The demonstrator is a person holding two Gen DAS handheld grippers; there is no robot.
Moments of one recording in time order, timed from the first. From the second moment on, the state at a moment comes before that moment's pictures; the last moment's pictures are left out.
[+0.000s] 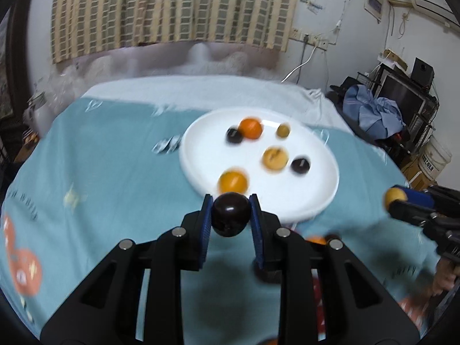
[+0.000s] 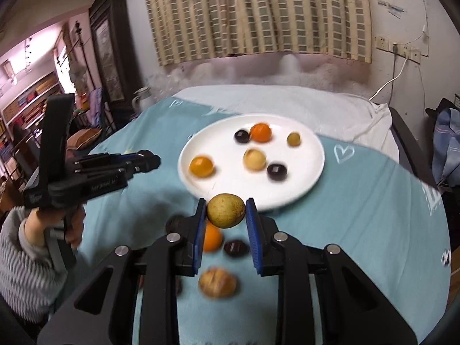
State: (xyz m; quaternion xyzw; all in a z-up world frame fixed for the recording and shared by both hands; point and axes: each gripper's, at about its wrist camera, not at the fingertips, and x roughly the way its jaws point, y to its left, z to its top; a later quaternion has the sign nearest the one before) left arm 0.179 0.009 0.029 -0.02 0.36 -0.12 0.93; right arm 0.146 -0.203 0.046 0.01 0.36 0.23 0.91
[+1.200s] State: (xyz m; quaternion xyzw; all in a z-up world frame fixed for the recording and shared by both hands) left arm 0.134 0.000 -0.014 0.00 0.37 -0.13 0.92; right arm 0.129 -0.254 0.016 0.14 0.36 0.18 0.90
